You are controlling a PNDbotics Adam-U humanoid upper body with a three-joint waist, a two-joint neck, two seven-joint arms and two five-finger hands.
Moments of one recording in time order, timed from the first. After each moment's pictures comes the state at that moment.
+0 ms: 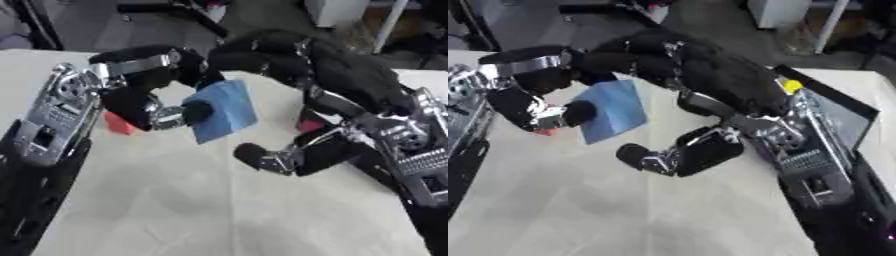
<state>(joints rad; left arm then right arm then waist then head) -0.77 0.34 -0.23 -1.68 0.06 -0.02 -0.89 -0.69 -0.31 0.35 -1.99 0.60 -0.45 0.38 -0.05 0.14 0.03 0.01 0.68</state>
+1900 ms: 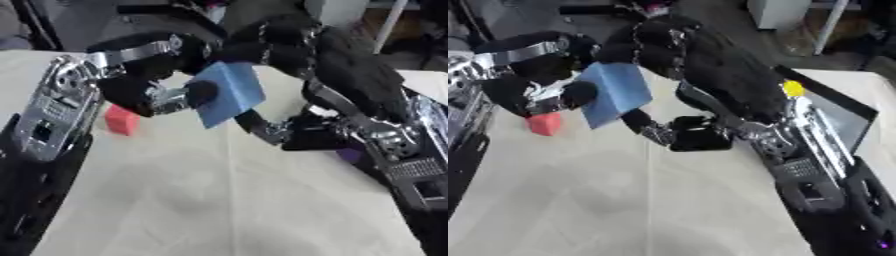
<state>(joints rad) -0.79 0.33 -0.23 -1.70 0.10 0.01 -0.90 -0.68 -0.31 0.38 -1.99 0.80 -0.34 0.13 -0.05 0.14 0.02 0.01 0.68</state>
